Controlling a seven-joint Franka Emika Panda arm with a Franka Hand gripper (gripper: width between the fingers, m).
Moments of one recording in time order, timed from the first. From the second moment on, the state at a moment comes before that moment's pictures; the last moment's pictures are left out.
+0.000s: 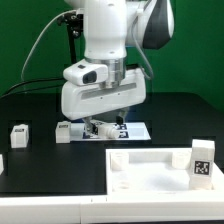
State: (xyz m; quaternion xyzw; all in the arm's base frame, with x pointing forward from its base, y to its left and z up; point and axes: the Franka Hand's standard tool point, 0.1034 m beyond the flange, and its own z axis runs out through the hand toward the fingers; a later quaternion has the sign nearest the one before) arm 0.354 -0.024 0.019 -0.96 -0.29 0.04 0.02
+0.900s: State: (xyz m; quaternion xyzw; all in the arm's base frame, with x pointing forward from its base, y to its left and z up) arm 0.347 -0.024 0.014 -0.94 -0.34 0.05 0.02
